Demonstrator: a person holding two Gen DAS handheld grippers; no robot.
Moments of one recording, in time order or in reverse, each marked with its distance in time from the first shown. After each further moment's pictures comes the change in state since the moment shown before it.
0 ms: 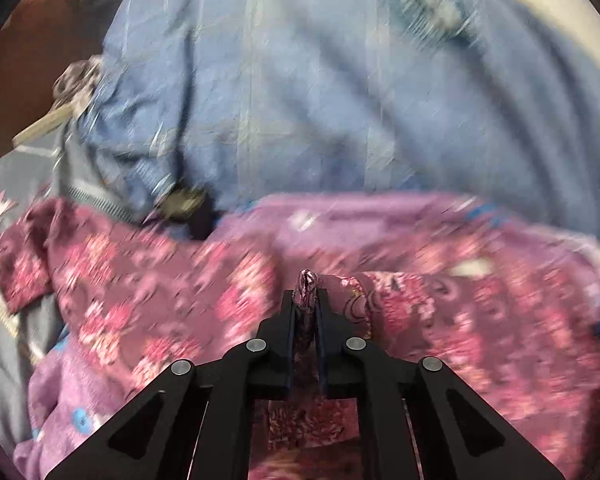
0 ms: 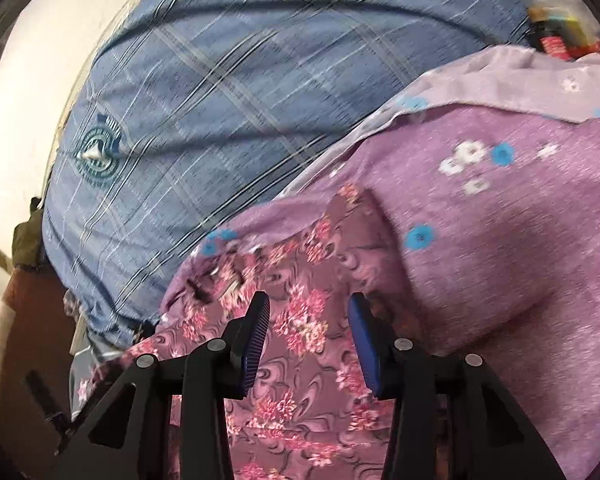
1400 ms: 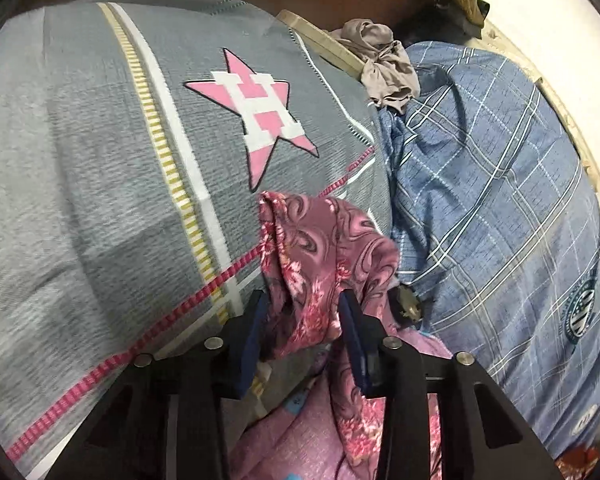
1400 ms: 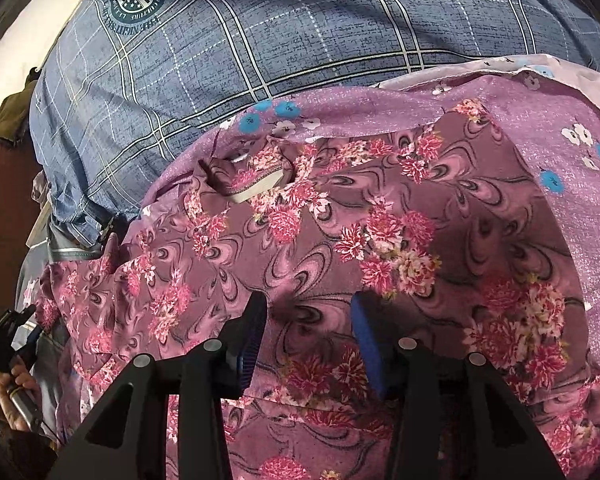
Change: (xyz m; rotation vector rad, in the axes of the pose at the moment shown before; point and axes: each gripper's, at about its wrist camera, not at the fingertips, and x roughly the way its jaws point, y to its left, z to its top) left arm -0.007 0.295 -0.032 -0.856 -0.122 -0.076; right arm 0.072 0.075 -0.055 -0.283 0.187 -0.111
